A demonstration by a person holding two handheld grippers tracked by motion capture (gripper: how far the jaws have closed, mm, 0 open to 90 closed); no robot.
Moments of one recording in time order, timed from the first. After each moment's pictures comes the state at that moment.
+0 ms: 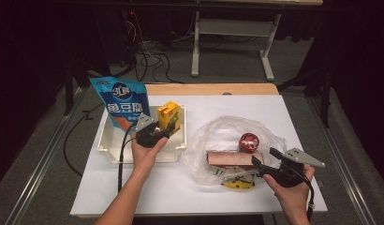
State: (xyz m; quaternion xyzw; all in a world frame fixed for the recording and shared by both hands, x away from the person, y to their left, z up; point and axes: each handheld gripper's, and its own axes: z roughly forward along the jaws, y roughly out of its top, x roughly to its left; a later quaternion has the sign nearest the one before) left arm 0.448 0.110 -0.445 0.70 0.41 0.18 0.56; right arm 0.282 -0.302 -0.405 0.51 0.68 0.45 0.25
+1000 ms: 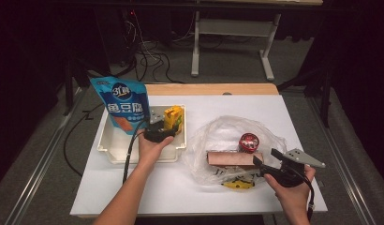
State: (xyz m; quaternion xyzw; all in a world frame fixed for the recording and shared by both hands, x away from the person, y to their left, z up) left arm 0.474 0.090 -0.467 0.76 0.43 0.17 0.46; right arm 0.284 -0.306 -0.411 0.52 0.68 0.45 0.25
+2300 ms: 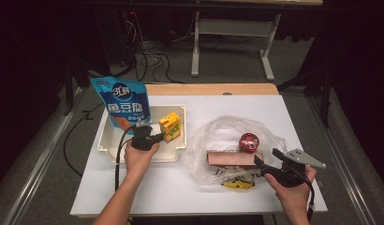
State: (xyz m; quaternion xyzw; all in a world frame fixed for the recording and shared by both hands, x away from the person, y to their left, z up) left arm 0.444 0.126 -0.453 0.74 0.52 0.09 0.43; right arm 0.284 -0.309 -0.413 0.53 0.67 0.44 0.26
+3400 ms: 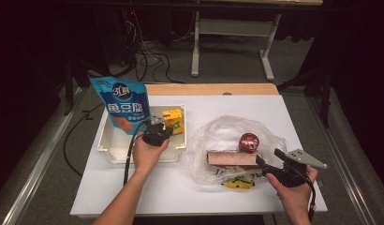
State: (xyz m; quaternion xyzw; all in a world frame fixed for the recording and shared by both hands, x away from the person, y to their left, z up) left arm 0.457 0.088 -0.453 0.78 0.45 0.16 0.41; right arm 0.284 -0.313 -0.415 0.53 0.67 0.44 0.27
